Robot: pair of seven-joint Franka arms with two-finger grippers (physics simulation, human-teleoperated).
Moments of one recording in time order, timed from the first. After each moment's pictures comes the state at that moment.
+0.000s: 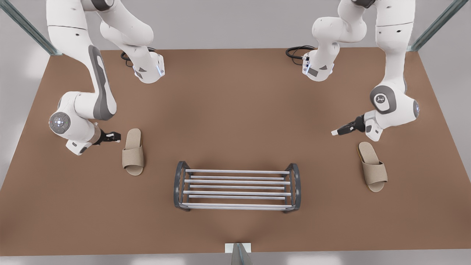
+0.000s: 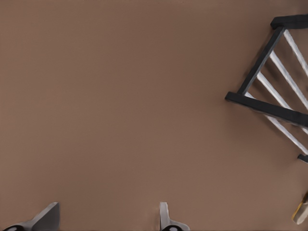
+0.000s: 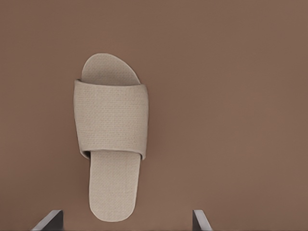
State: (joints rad) left arm -0.17 0.11 0.31 -2.35 -0.88 2.17 0.20; right arm -0.22 0.15 0.10 -2.17 -0.07 2.18 -0.22
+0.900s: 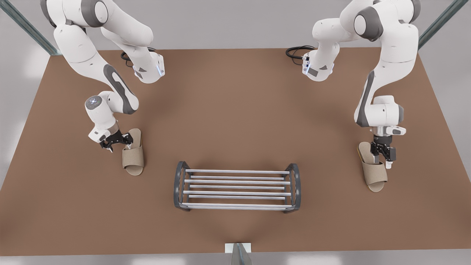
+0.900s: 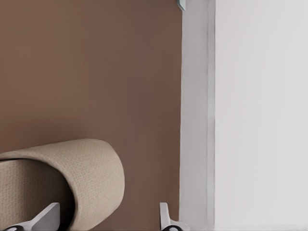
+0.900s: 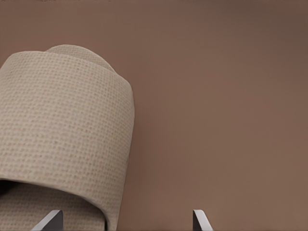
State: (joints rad) left arm 0.05 0.44 0.25 -2.14 -2.66 2.65 1.19; right arm -0.28 0.34 0.12 -2.58 -0.04 3.24 -0.37
